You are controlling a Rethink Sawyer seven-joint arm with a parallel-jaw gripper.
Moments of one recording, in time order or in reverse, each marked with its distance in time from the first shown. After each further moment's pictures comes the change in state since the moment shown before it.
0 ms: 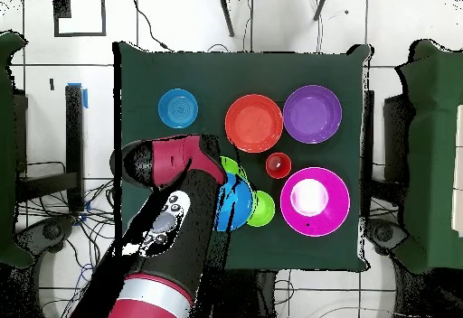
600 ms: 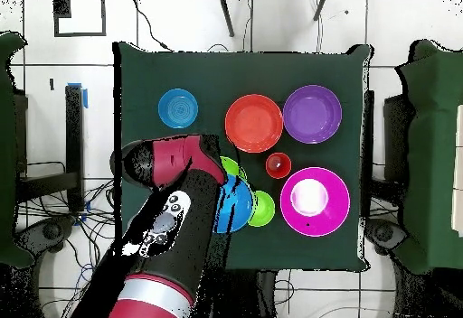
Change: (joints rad) arm -0.001 -0.001 0.000 0.000 0.000 0.014 0.000
